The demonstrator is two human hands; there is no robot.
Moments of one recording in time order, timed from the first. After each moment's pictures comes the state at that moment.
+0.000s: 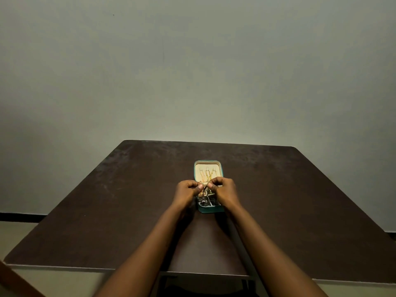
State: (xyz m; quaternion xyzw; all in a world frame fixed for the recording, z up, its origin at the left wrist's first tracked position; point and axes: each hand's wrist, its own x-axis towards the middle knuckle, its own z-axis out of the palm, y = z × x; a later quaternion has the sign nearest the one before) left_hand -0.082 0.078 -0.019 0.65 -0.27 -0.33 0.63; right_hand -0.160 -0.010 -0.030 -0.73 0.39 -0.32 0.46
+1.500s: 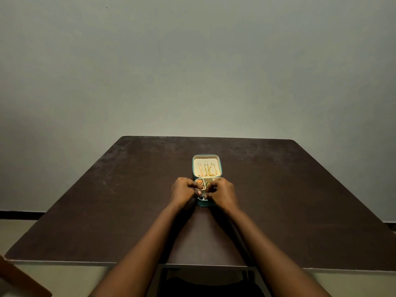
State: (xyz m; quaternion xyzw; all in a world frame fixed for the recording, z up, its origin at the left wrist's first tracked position) left_hand -0.064 0.073 -0.044 0.80 -0.35 -0.18 0.45; right_hand -0.172 0.001 -0.042 -0.84 0.39 -0.24 0.29
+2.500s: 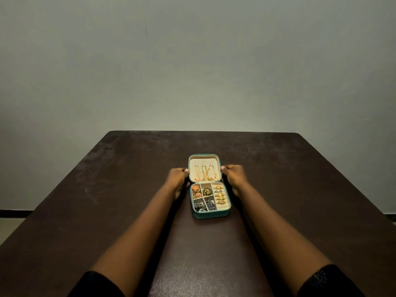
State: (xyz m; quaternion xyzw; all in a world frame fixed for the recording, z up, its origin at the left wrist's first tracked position) left_hand -0.013 0.000 -0.045 0.71 -0.18 -0.37 0.57; right_hand -0.138 -0.101 -0.046 -0.61 0.47 -0.28 0.57
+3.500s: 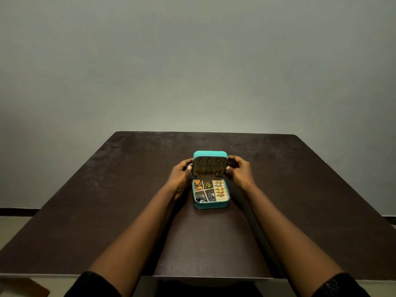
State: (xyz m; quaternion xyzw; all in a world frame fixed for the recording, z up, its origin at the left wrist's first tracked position) left_hand -0.044 0.044 -0.023 0.61 -0.28 -0.35 0.65; right_hand -0.170 -0.080 -0.032 -0.65 0.36 -0.38 0.55
